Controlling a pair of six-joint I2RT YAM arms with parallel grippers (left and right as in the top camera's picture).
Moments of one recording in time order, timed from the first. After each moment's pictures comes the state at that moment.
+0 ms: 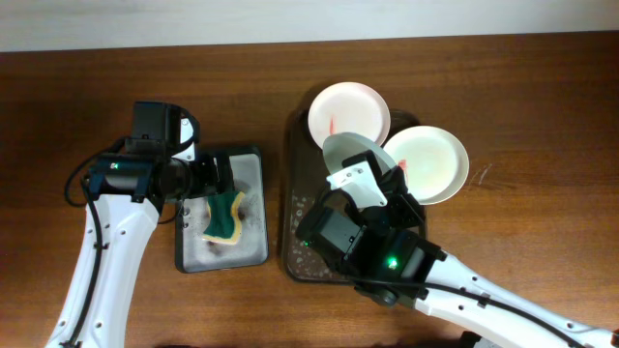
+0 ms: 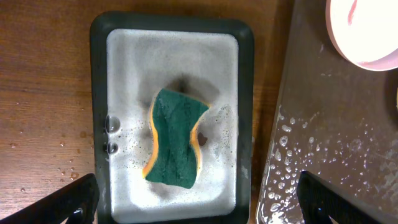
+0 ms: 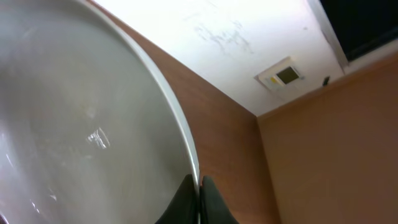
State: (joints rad) left arm -0.09 1.41 1.30 -1.05 0.08 -0.22; right arm 0.97 1.33 1.13 -0.90 1.19 0.23
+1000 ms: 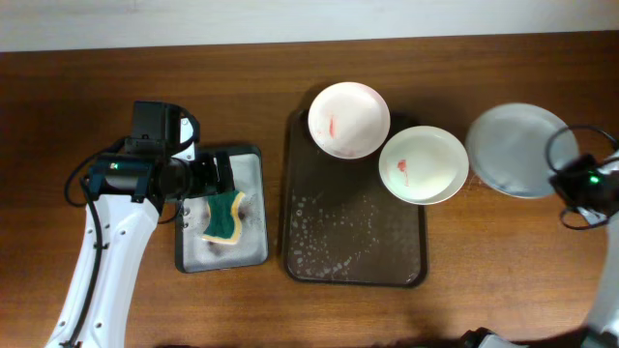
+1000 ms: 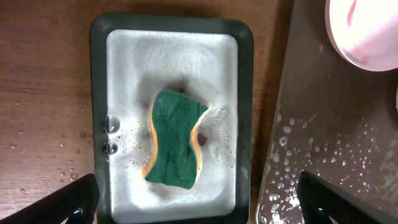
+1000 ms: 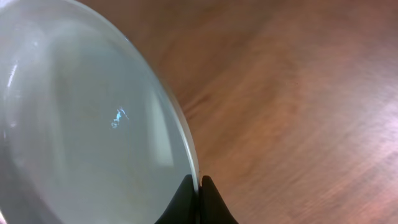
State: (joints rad) left arm -0.09 1.41 1.30 -1.05 0.08 -0.22; right arm -0.65 1.39 1.22 -0.93 -0.21 0.36
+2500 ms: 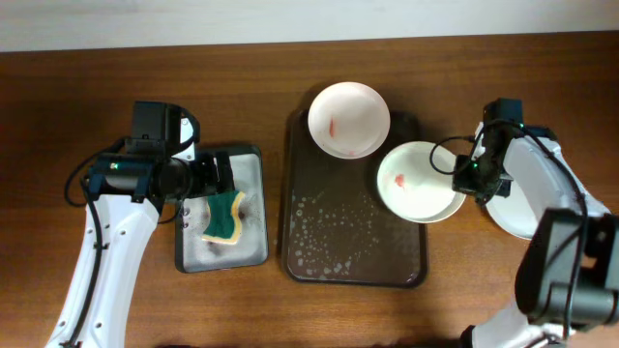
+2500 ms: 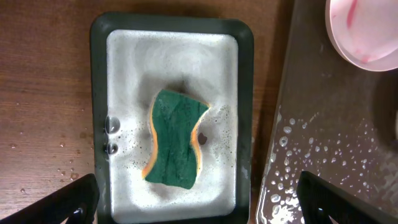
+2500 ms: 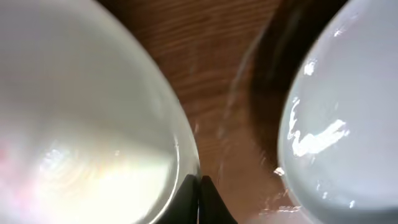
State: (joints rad) left arm -0.09 1.41 1.30 -1.05 0.08 -0.22; right arm -0.16 1.79 1.23 -0.91 -0.02 0.10
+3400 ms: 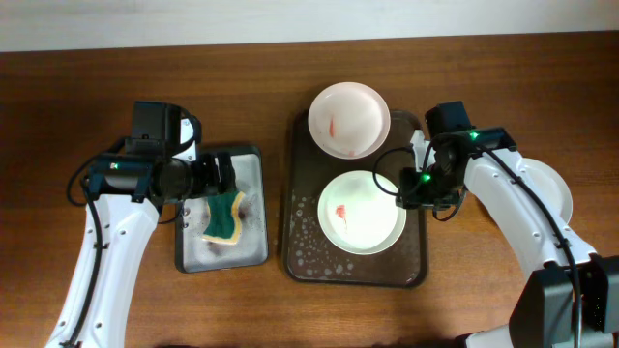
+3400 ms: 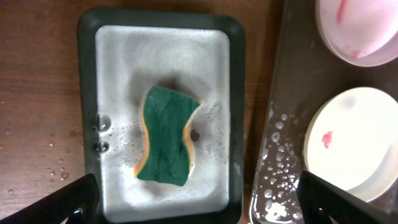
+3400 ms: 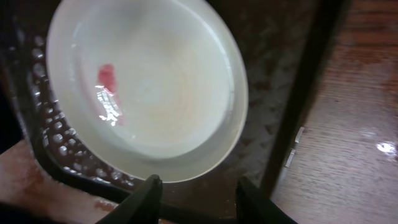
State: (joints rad) left arm -0.09 1.41 1.30 -1.05 0.12 -0.22; right arm 0.14 1.63 1.23 -1.08 -0.27 0.12
